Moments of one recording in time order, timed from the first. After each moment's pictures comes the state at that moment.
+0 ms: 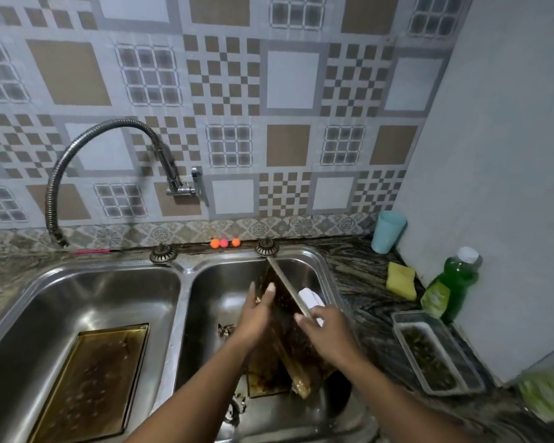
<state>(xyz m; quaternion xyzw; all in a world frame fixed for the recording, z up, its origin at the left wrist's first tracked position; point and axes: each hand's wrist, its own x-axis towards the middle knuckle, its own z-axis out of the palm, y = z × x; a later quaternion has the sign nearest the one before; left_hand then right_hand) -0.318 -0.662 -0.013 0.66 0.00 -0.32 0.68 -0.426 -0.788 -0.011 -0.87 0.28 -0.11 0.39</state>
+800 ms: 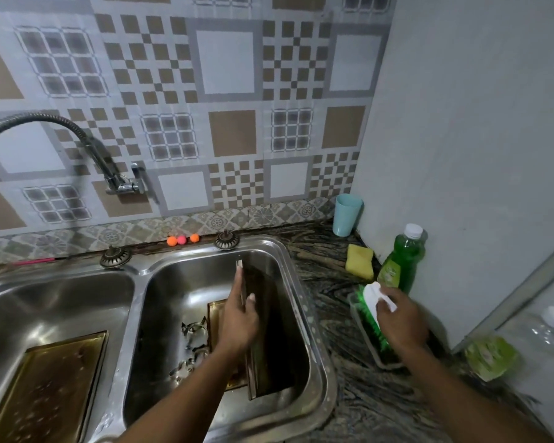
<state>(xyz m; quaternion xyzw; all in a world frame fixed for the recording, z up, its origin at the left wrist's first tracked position) -0.361 -0.708 -0.033 0.80 -0.20 -0.12 0.56 -0.535 -0.957 -0.048 -0.77 0.49 -0.25 0.34</state>
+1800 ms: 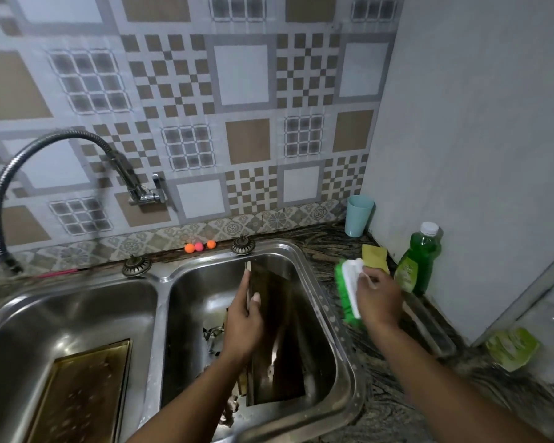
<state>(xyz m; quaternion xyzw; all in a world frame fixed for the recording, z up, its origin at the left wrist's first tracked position) -0.339 -0.663 -0.025 0.75 -0.23 -0.12 0.60 -0.462 -0.875 0.004 -0.67 0.50 -0.34 0.43</state>
